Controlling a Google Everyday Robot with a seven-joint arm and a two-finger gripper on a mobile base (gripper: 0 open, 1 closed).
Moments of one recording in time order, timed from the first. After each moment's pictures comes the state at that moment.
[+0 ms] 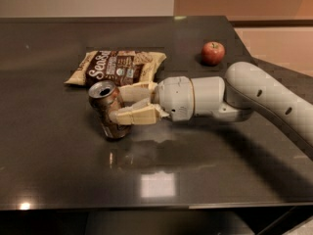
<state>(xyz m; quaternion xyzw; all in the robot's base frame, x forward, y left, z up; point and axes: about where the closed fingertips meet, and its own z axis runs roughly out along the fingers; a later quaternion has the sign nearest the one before) 0.466 0.069 0.913 -0.53 0.51 0.49 0.48</state>
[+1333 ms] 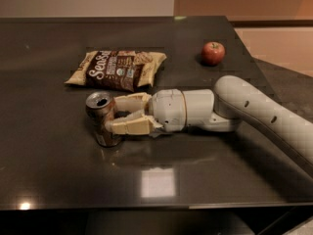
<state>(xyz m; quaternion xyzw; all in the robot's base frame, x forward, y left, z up) 0.459 0.084 0.884 -0.52 0.50 0.51 0.47</state>
